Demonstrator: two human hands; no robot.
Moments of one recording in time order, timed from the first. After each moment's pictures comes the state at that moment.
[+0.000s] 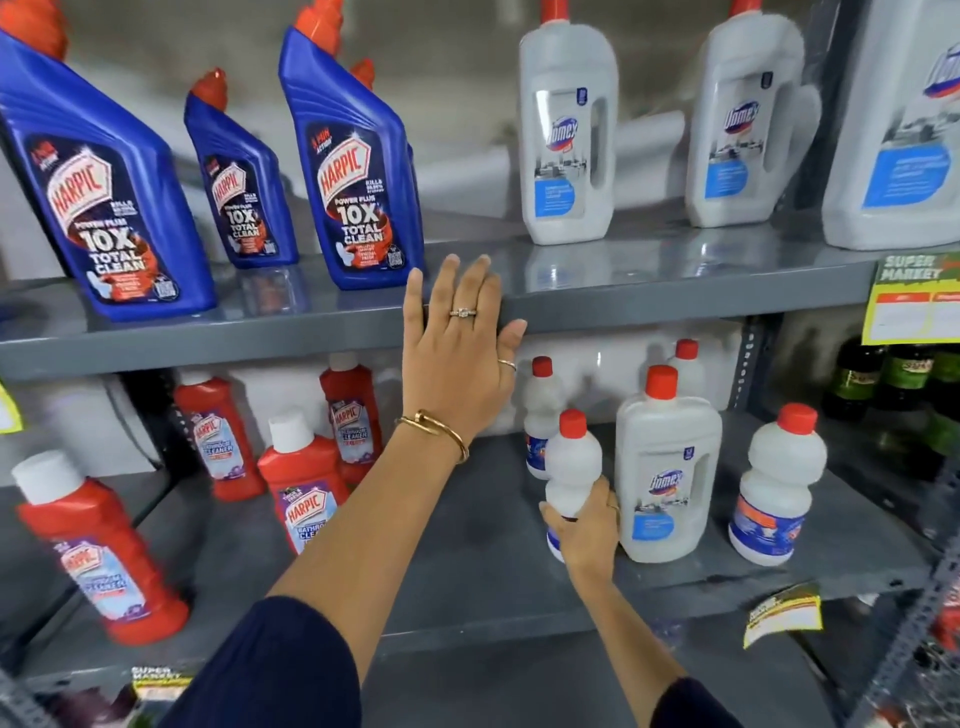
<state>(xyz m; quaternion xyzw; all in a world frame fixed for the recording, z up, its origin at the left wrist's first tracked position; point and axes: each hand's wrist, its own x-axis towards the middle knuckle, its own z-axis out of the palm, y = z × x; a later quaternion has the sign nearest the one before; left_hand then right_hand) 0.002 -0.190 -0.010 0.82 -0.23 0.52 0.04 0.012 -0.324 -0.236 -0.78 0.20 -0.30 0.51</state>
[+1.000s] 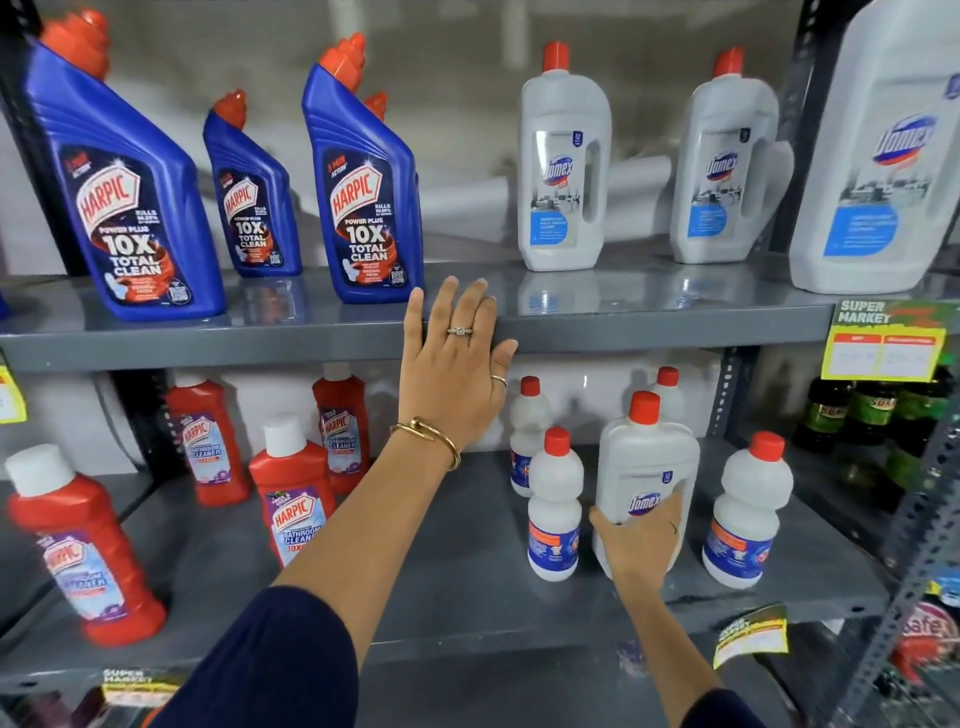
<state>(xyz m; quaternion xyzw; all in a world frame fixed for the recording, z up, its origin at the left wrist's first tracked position) -0.003 -0.190 -0.007 0.84 -0.22 0.50 0.04 -0.015 -0.383 -0.213 -0.72 0.29 -0.40 0.49</state>
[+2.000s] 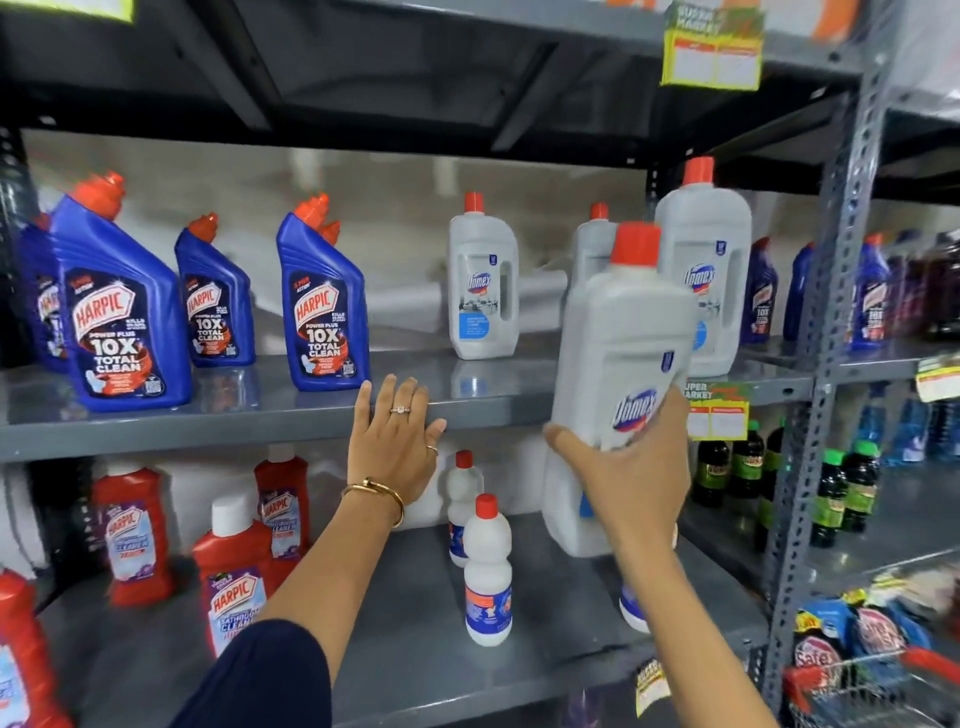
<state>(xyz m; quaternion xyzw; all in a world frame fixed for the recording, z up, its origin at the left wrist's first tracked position) -0.023 -0.189 0.003 0.89 -0.20 0.41 0.03 -0.163 -0.350 0.008 -0.69 0.10 -0.57 0.44</state>
